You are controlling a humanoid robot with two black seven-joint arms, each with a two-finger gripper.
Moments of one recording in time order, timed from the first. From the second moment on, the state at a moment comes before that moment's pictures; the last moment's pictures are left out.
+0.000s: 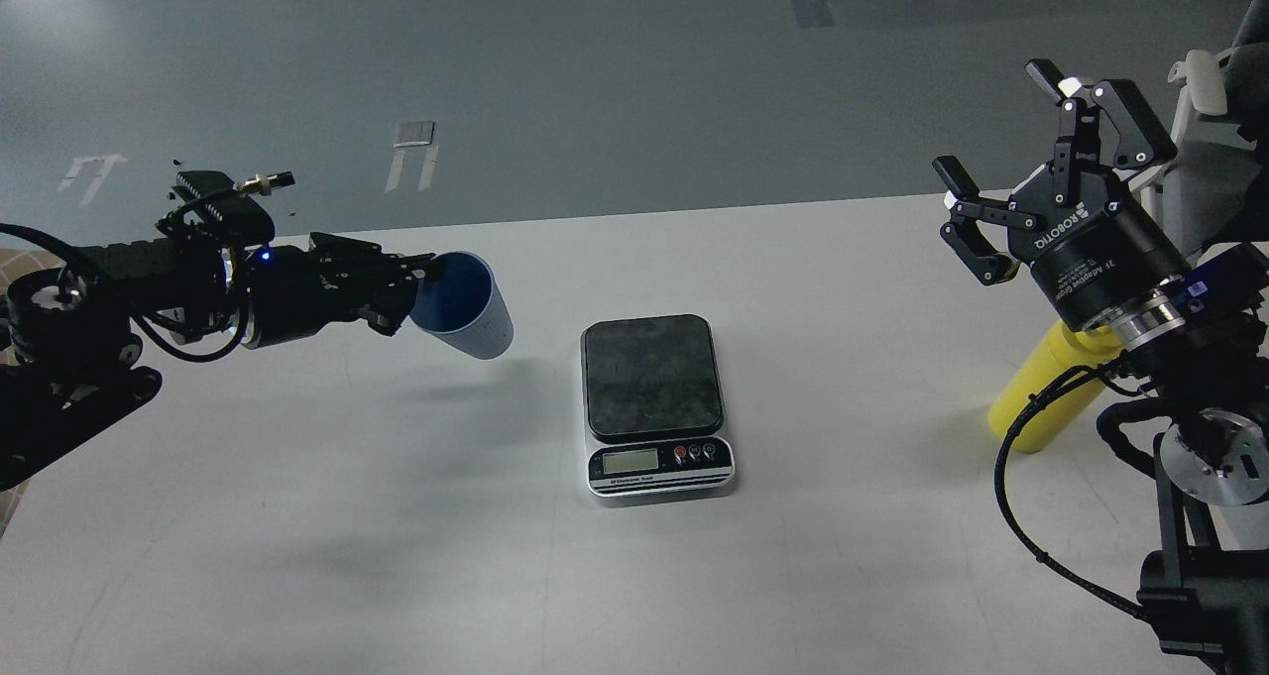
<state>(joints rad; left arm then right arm) -1.02 0.79 -0.21 -1.19 1.81 -0.13 -0.49 0.11 0.00 1.71 1.66 -0.78 0.39 -0.23</state>
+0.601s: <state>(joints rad) -1.11 0.60 -0.20 -1.19 1.81 -0.32 -0.49 0.10 0.00 1.72 1.66 -0.78 0.39 -0.23</state>
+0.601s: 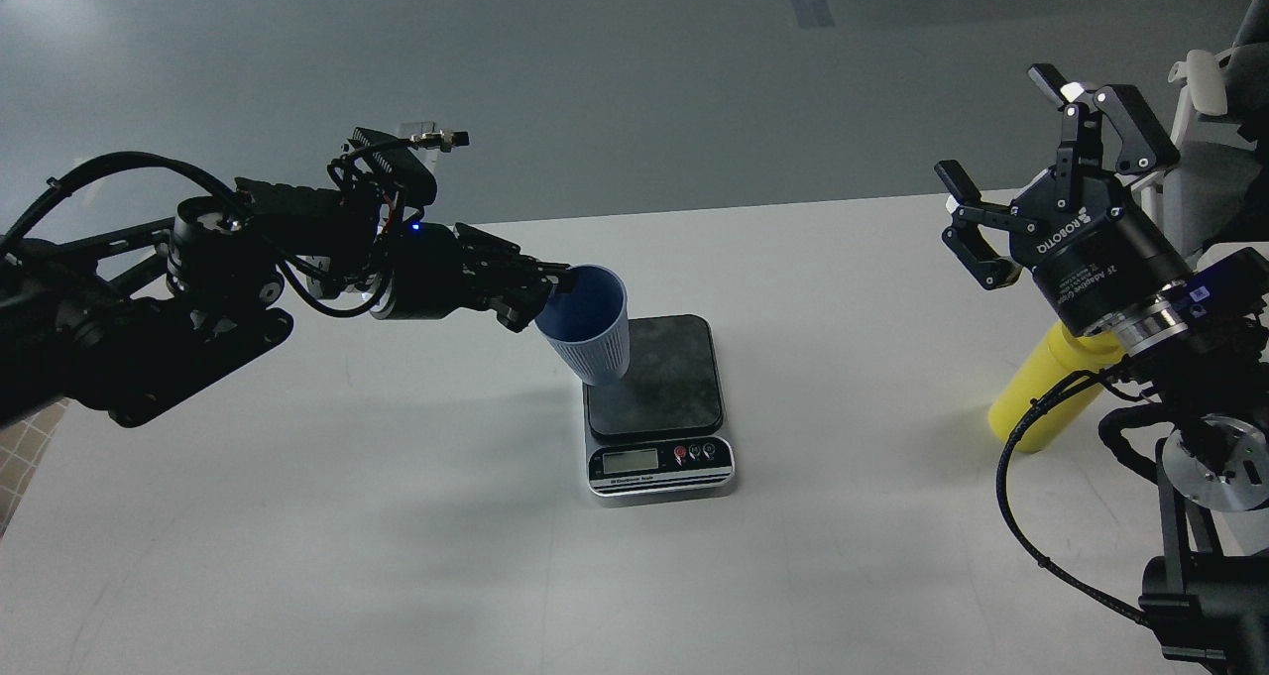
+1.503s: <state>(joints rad) -1.13 0.45 -0.20 -1.11 1.81 -0.36 -0.49 0.10 0.00 1.72 1.66 -0.78 0.39 -0.23</state>
